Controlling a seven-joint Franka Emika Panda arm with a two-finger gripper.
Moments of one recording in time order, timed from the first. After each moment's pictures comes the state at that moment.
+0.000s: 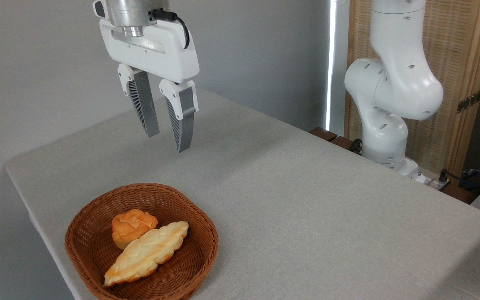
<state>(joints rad) -0.11 0.03 -0.02 -1.55 -0.02 1.63 0.54</state>
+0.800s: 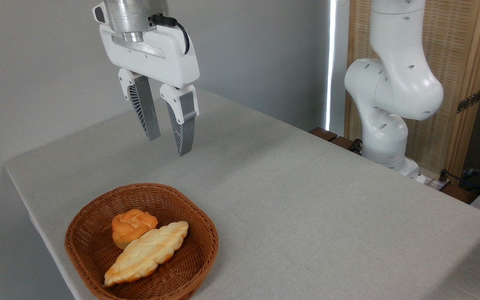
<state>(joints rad) -0.11 0.04 -0.02 -1.55 -0.02 1.63 0.54</state>
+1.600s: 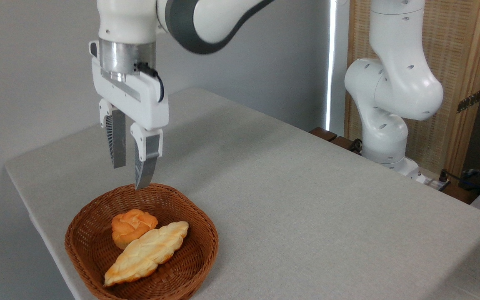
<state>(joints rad) -0.11 0.05 -0.10 -1.81 -0.02 2.14 0.54</state>
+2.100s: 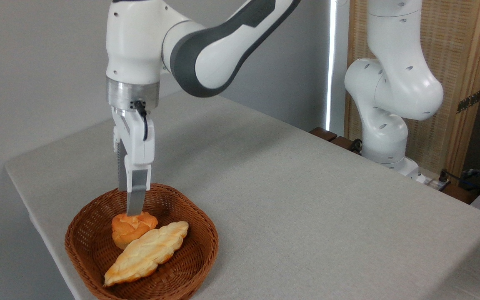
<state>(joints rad) -0.11 0.10 -0.11 -1.91 -0.02 2.32 0.84</state>
